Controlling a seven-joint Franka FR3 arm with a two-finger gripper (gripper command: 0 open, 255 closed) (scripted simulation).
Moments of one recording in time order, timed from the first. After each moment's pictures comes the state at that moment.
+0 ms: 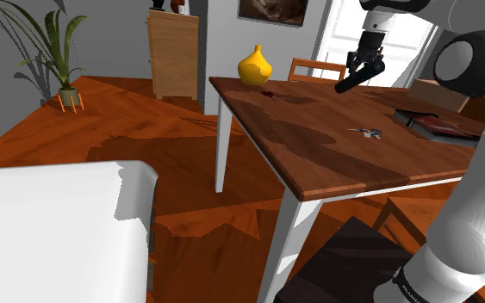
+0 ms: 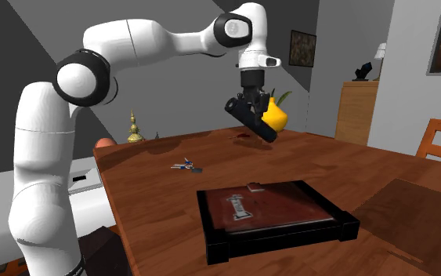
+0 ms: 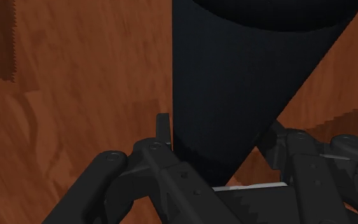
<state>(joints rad) -0.31 0.21 -0.39 -1.20 0.05 1.43 -0.17</state>
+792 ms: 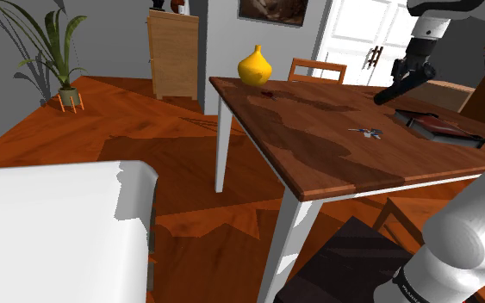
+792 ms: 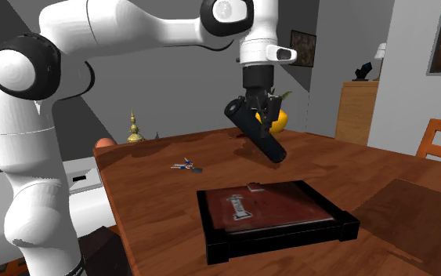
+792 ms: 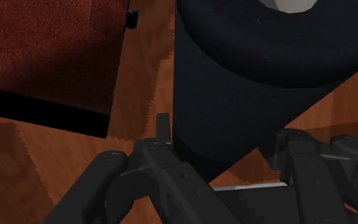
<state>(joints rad) -0.42 0.01 -0.49 -1.46 -0.02 1.50 -0.39</state>
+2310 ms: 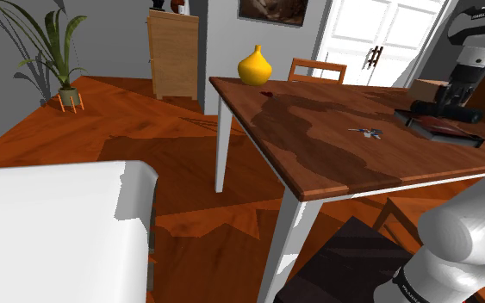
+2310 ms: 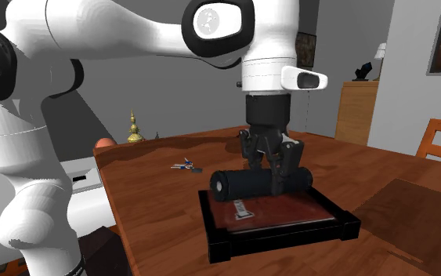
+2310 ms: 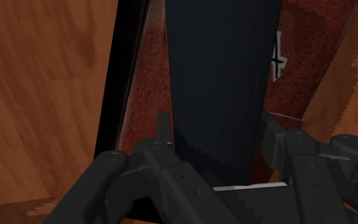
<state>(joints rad) -0.55 -0.07 -0.63 -1.69 -0.06 1.67 -0.66</state>
